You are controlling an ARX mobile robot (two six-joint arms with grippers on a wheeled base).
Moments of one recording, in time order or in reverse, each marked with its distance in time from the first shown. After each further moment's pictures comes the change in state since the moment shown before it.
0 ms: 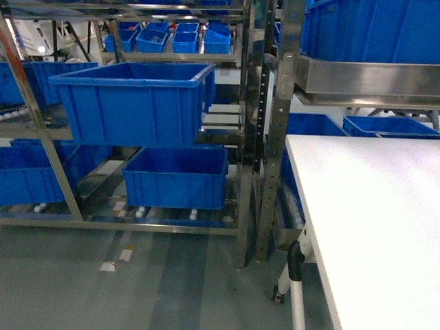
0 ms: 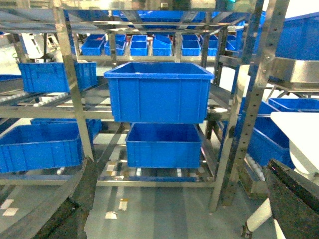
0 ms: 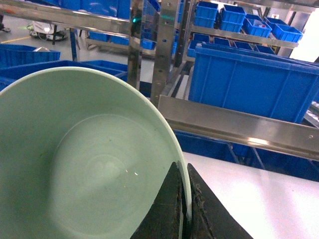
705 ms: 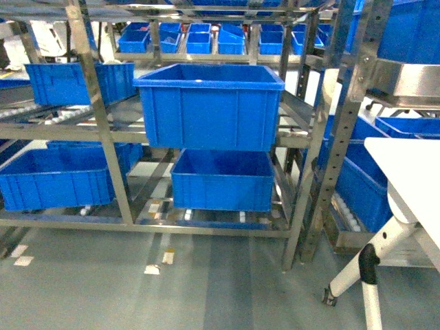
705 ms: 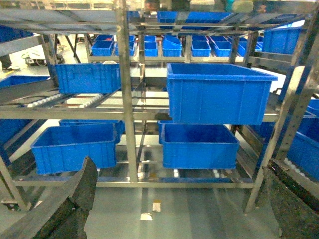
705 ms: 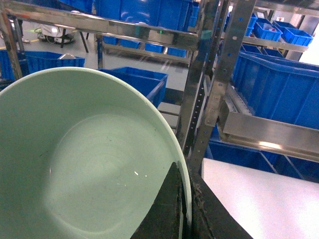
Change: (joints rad) left arm 0.000 0.000 0.000 0.000 0.000 0.000; right arm 0.000 0.000 0.000 0.000 0.000 0.000
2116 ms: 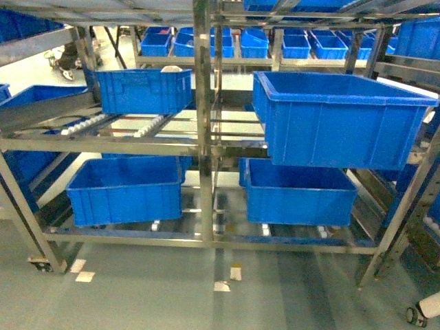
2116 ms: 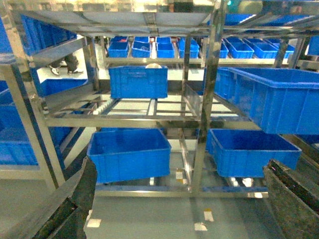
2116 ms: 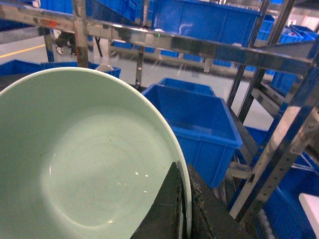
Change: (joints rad) left arm 0.000 0.000 0.000 0.003 -0.003 0.000; right arm 0.000 -0.001 0.000 0.000 0.000 0.000
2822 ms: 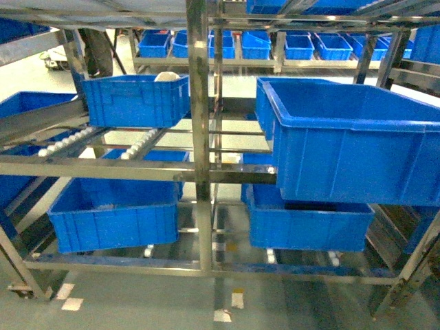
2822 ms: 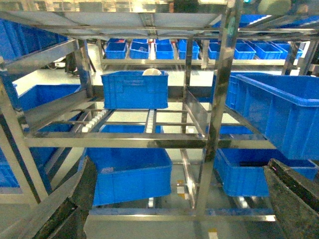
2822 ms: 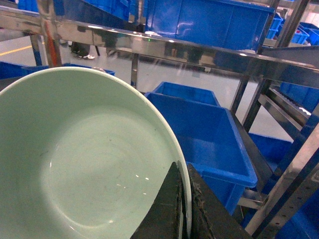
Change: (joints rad) left arm 0.000 0.000 0.000 -0.003 0.003 0.000; right arm 0.000 0.002 0.000 0.000 -0.002 0.000
